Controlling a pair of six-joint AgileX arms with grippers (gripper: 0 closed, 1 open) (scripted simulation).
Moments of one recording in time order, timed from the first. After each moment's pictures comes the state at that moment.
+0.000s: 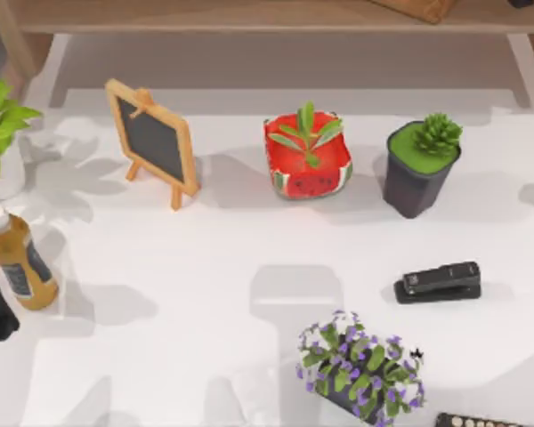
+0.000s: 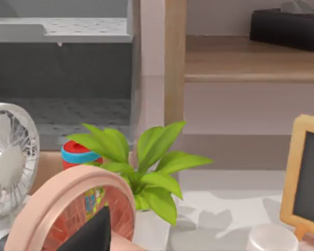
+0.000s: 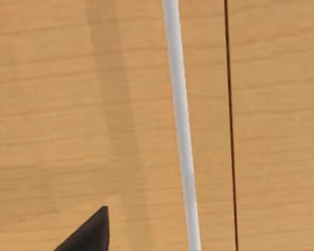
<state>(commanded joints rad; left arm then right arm) 0.00 0.00 0.00 0.00 0.00 0.00 -0.48 2.21 1.04 1.18 -0.44 -1.44</state>
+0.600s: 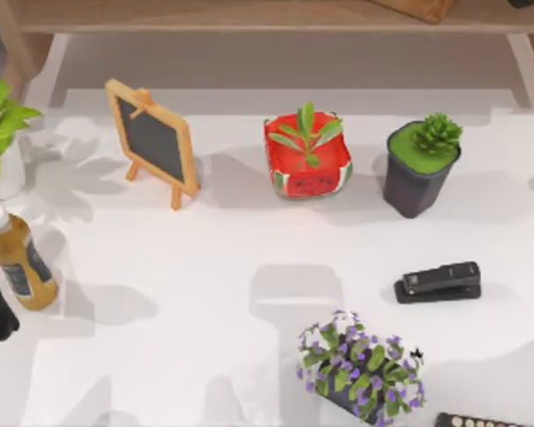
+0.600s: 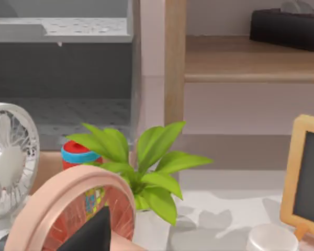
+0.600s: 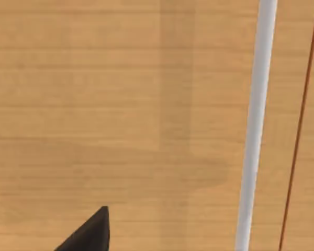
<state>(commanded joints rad) 0.00 0.00 0.00 0.00 0.00 0.00 -0.46 2.30 1.10 1.20 -0.42 -1.56</state>
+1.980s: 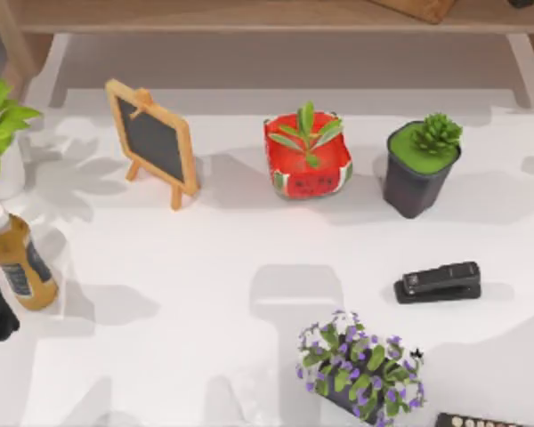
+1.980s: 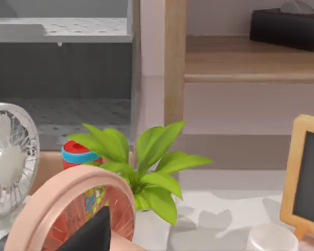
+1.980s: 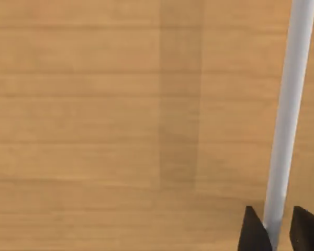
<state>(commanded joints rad) 0.00 0.00 0.00 0.00 0.00 0.00 -0.44 2.35 1.21 1.14 -0.40 -1.56</state>
